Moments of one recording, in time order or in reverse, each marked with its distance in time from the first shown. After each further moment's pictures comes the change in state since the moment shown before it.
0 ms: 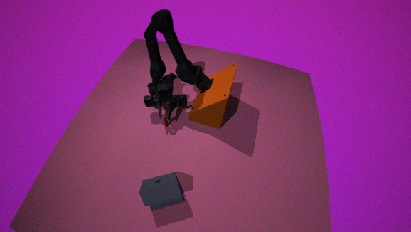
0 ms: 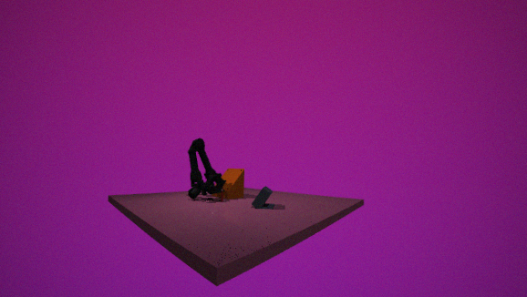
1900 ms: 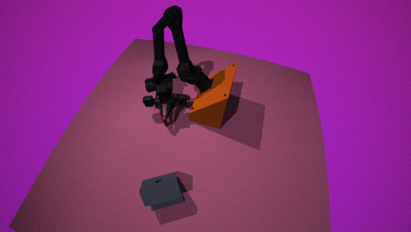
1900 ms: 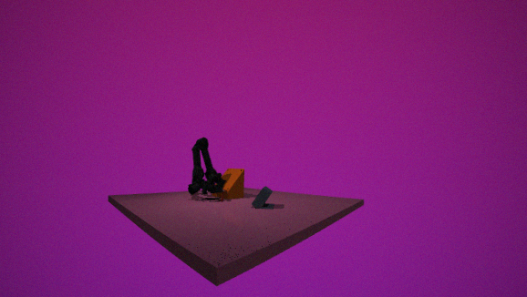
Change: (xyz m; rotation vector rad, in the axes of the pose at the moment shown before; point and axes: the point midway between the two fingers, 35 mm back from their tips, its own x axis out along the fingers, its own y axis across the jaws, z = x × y) arm 0.004 -0.001 0.003 -0.001 0.073 0.008
